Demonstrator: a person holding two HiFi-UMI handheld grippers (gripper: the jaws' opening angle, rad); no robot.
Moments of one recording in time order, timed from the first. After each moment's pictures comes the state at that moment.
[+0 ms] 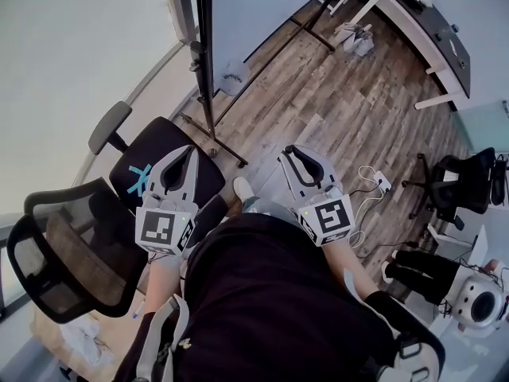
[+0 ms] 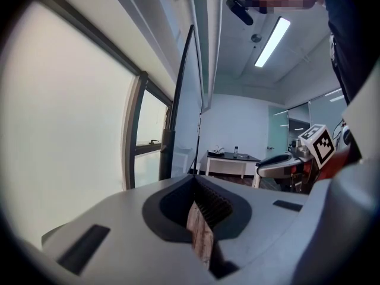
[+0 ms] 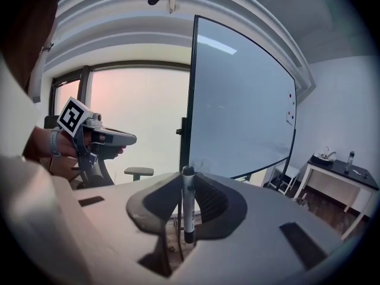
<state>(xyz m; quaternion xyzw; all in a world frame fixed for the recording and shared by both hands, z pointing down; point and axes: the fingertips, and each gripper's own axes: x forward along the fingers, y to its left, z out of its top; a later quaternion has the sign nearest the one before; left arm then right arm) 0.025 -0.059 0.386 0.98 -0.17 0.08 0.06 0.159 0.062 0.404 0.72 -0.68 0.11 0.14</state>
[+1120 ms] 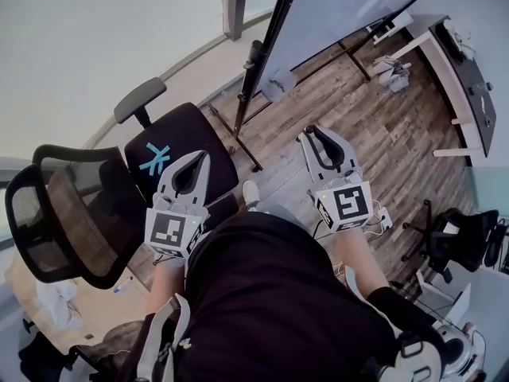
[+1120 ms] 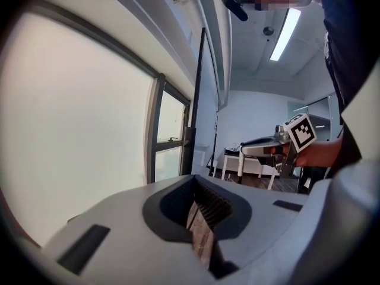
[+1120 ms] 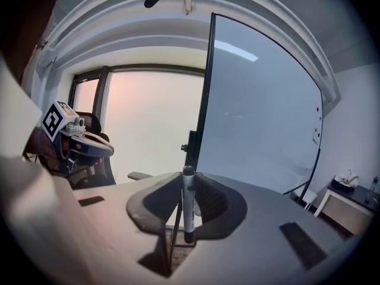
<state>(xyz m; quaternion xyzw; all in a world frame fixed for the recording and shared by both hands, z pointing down) -0.025 -0.066 0.397 0.96 -0.26 0.10 0.07 0.163 -0.019 0.376 0.65 -0.74 0.04 0.16</state>
